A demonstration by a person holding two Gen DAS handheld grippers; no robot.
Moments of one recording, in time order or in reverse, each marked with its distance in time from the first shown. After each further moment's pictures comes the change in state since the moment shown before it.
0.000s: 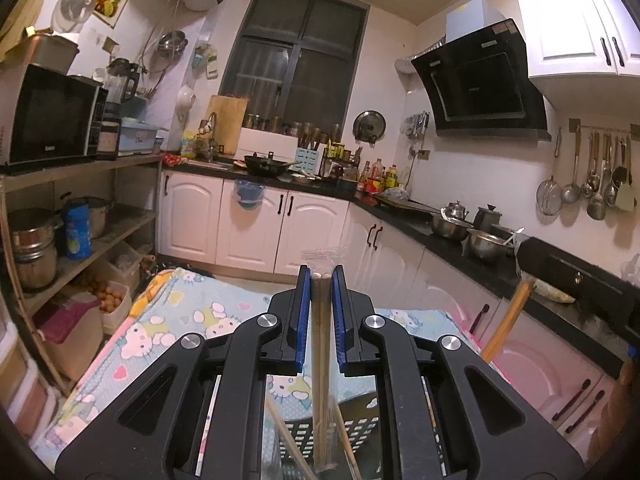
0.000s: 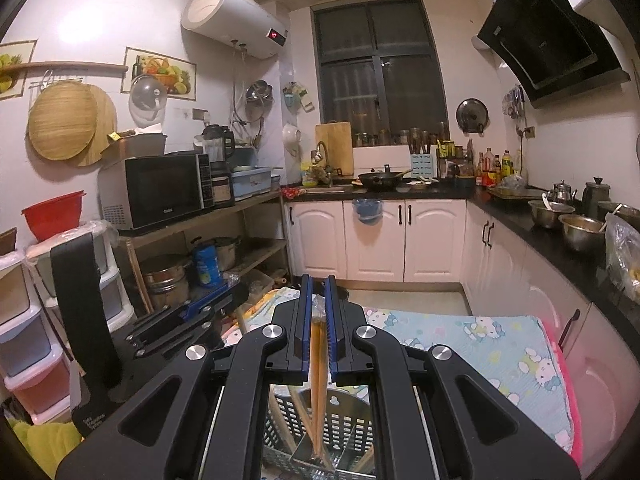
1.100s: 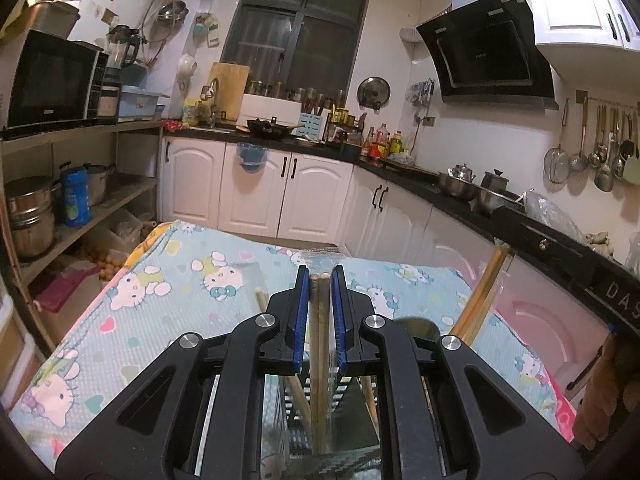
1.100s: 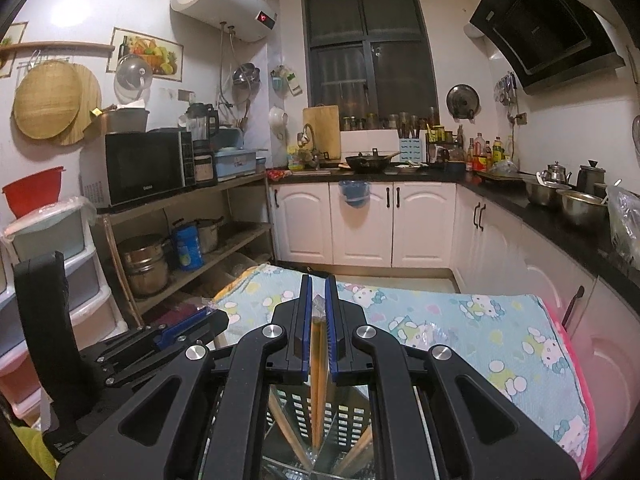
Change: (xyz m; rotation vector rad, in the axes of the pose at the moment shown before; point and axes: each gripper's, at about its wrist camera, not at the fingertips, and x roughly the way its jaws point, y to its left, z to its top) left arm 0.017 0.008 -0.064 0.007 0.105 0.011; right arm 0.043 -0.007 -0.054 -0.009 0.048 -0.051
